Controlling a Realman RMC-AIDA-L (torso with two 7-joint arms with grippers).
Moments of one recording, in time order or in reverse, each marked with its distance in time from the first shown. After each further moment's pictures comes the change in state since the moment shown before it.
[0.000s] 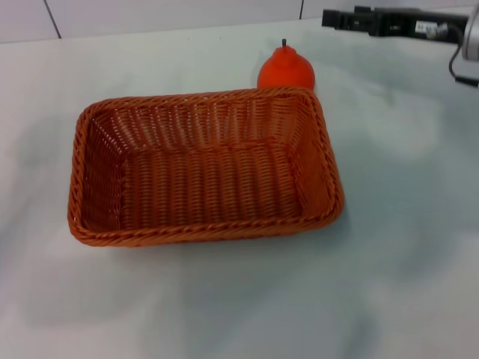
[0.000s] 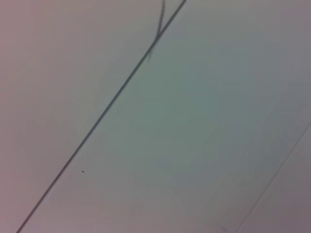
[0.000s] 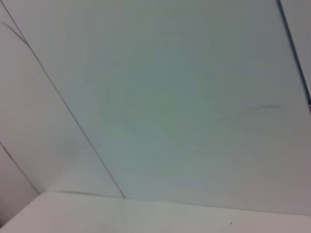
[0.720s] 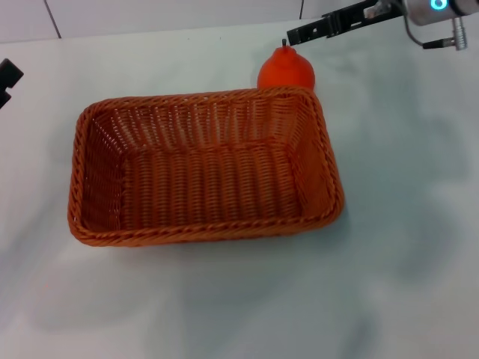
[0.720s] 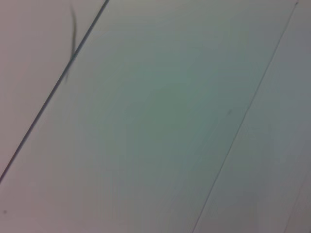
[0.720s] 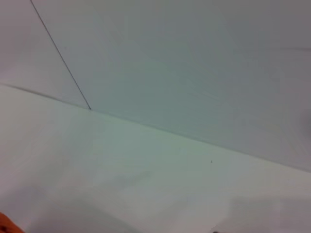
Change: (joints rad) left arm -0.007 -0.023 0.004 -0.042 -0.039 0.129 0.183; right arm 0.274 0.026 0.017 -0.030 -0.621 0.030 0.378
